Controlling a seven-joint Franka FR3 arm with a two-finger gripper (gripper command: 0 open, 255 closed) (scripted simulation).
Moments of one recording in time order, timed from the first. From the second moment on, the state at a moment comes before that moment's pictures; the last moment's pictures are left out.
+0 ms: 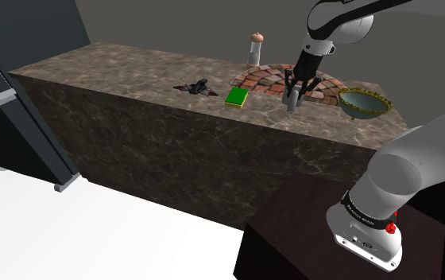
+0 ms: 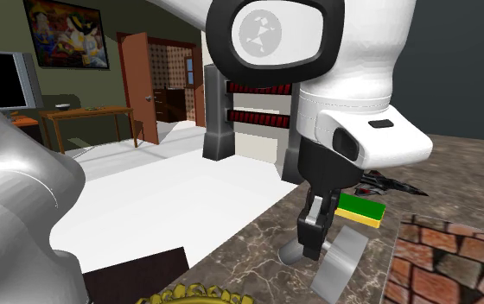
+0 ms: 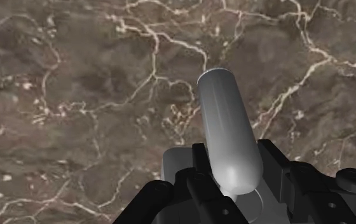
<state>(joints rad) -0.23 -0.40 -0.23 -2.46 0.07 2.08 0.47</state>
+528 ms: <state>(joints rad) -0.23 -0.41 -0.23 -2.43 0.07 2.03 0.48</state>
